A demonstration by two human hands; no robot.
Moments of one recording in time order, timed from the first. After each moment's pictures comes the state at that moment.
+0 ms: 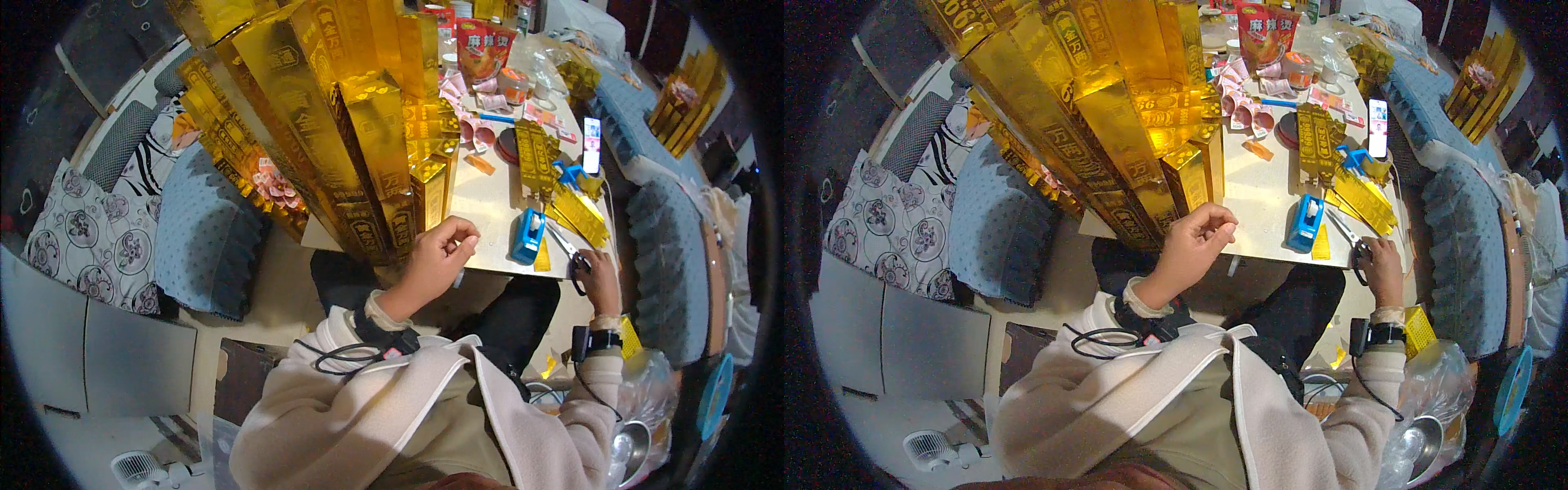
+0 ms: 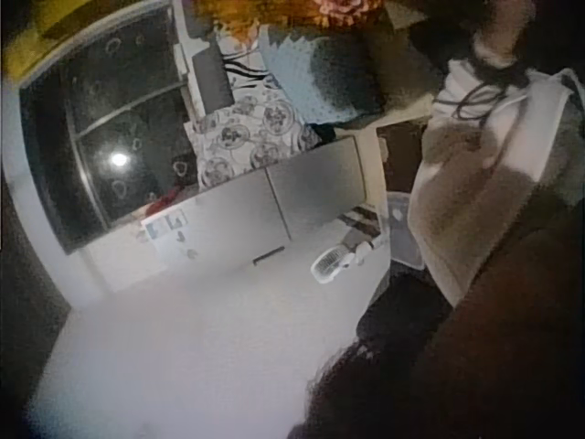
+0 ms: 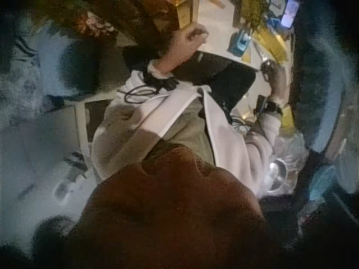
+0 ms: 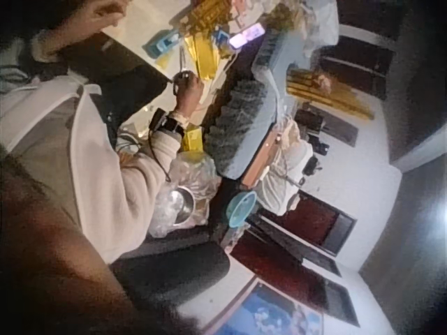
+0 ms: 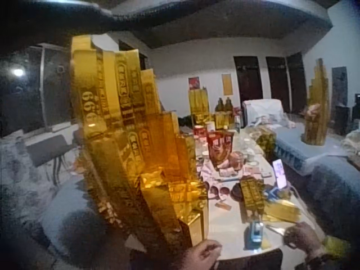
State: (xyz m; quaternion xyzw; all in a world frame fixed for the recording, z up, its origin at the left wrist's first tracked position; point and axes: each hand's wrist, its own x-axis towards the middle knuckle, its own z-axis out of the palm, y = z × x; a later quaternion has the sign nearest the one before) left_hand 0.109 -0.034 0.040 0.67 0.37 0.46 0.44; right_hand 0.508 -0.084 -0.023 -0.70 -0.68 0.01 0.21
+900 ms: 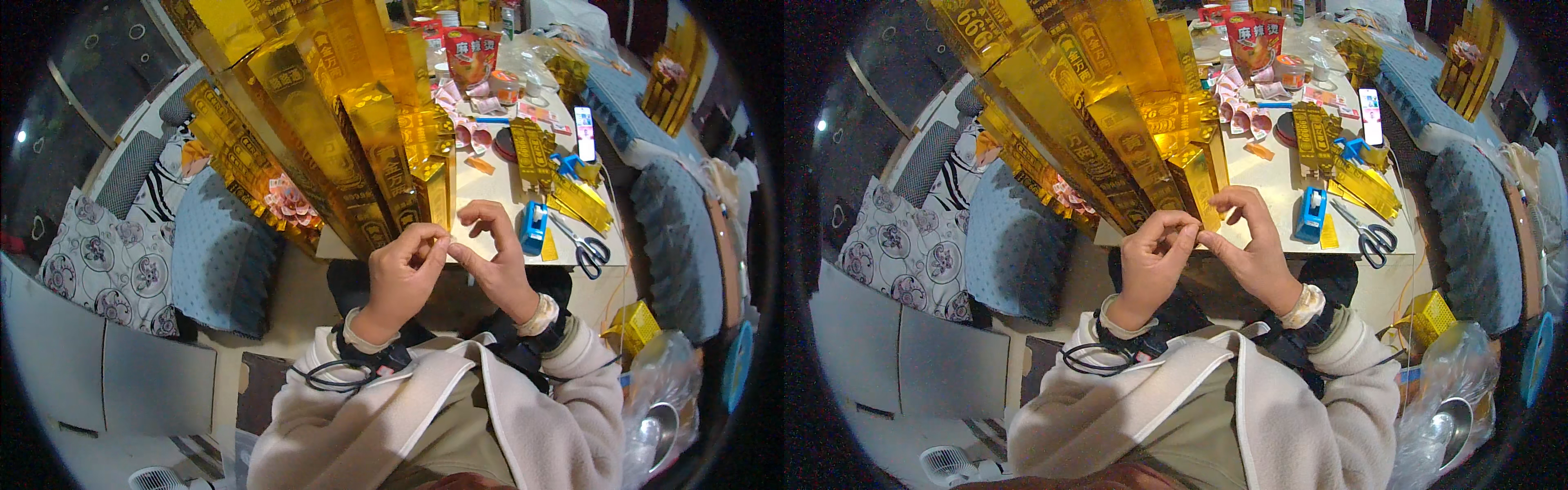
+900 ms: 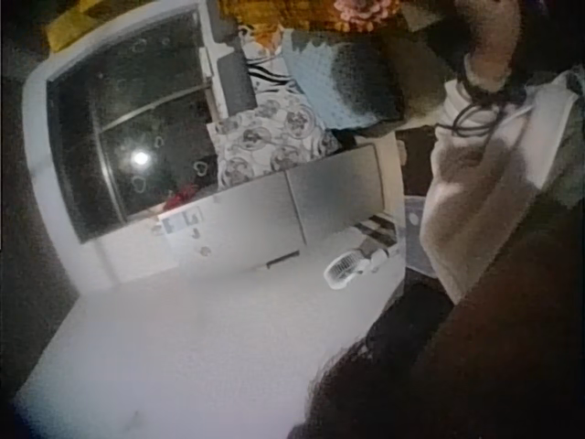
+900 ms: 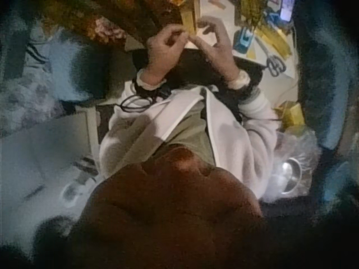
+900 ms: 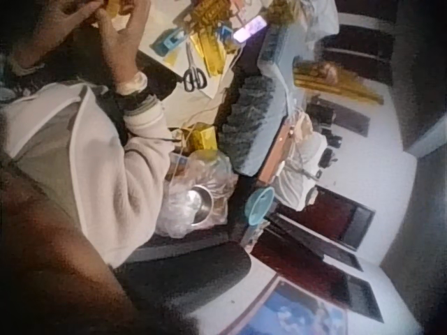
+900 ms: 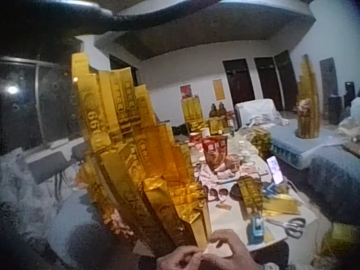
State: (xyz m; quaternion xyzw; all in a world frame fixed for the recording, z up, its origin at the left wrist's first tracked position) left_hand 0.063 -0.083 0.094 0.70 0.42 0.52 0.25; right_hand 0.235 -0.079 0.080 -0.35 -0.65 0.27 0.62
